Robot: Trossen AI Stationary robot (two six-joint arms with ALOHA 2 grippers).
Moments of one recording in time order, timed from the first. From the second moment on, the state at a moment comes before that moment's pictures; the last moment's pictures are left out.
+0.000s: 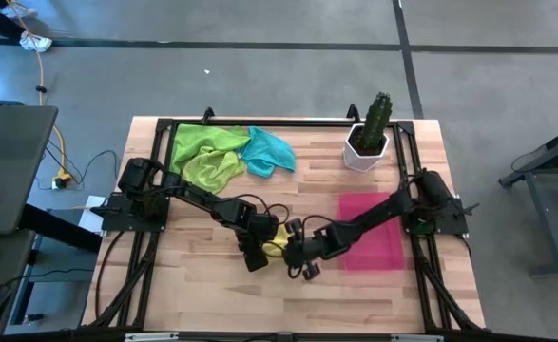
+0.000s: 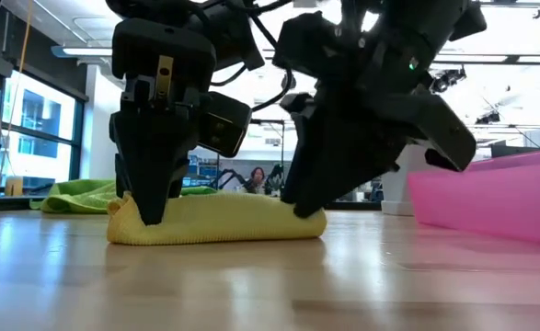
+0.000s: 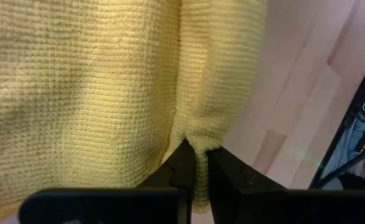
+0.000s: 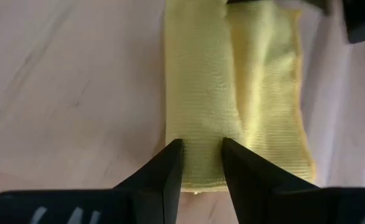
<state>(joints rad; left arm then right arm) -0.08 1.91 1.07 -0.41 0.44 -0.67 0.37 1.96 1.20 -0.23 0.24 -0.19</state>
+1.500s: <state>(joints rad) -0.08 1.89 1.07 -0.39 0.53 -0.62 0.28 2.02 1.20 -0.25 -0.03 -0.01</state>
